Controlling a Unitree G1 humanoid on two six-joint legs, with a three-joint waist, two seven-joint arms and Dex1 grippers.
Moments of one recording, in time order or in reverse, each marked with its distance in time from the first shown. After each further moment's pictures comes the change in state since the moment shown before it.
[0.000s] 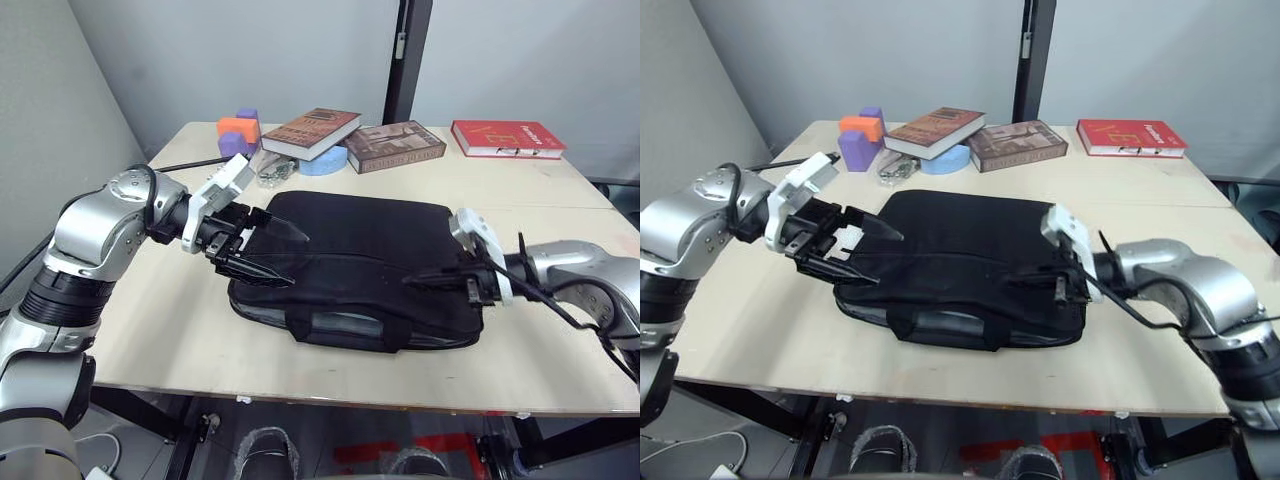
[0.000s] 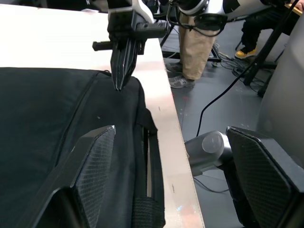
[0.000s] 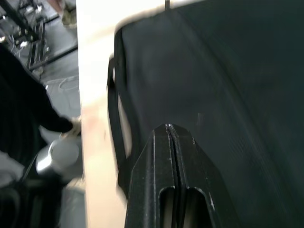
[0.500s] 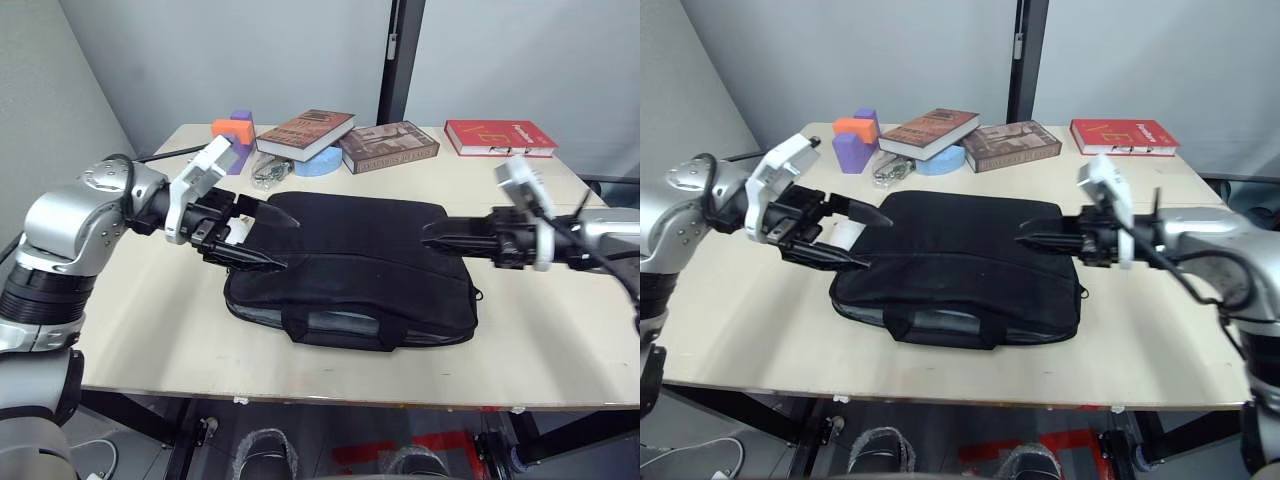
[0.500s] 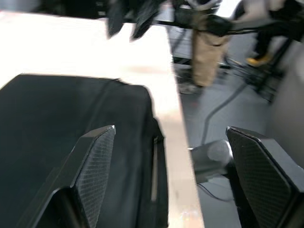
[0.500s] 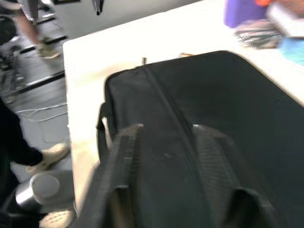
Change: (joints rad) left arm -0.015 0.031 0.060 -0.010 -0.036 0.067 0.019; right arm -0.145 0.037 -0.173 -0.007 0.127 0.072 -0.064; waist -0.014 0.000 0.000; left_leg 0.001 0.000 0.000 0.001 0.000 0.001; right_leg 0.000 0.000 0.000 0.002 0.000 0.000
